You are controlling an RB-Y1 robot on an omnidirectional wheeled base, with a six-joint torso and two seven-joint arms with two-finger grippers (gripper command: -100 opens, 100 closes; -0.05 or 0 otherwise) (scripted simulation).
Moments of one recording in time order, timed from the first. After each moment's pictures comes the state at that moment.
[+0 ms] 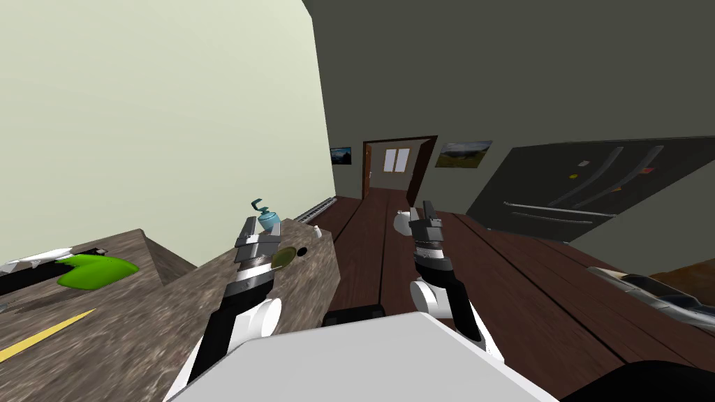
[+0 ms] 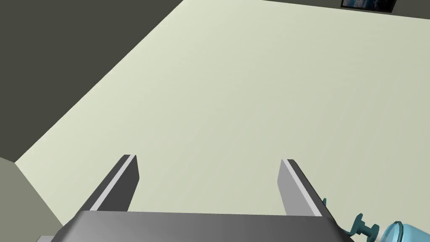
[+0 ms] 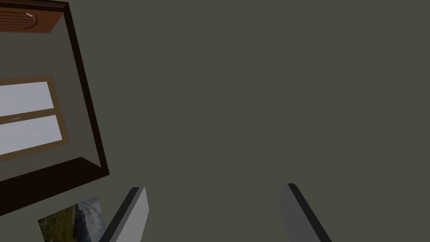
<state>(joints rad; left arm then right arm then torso) 0.50 -0.02 0.04 -2.29 0.05 -0.39 0.09 0.51 -0.02 0.04 -2.38 -0.10 -0.44 0.17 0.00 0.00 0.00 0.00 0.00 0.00</state>
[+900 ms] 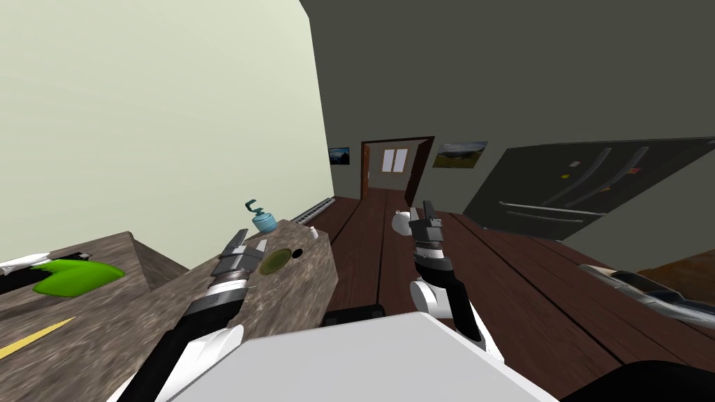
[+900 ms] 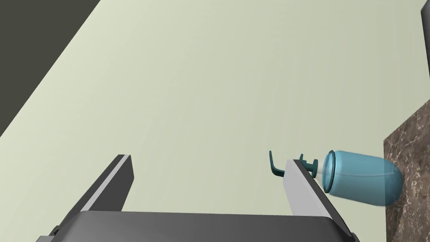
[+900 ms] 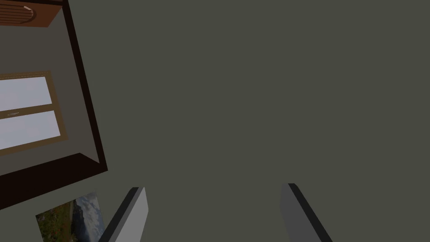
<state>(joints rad) 0.61 0.15 0.20 -2.29 0.18 -0.18 0.09 0.51 -0.02 0.04 -2.38 -0.10 -0.44 0.17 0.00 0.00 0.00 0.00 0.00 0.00</state>
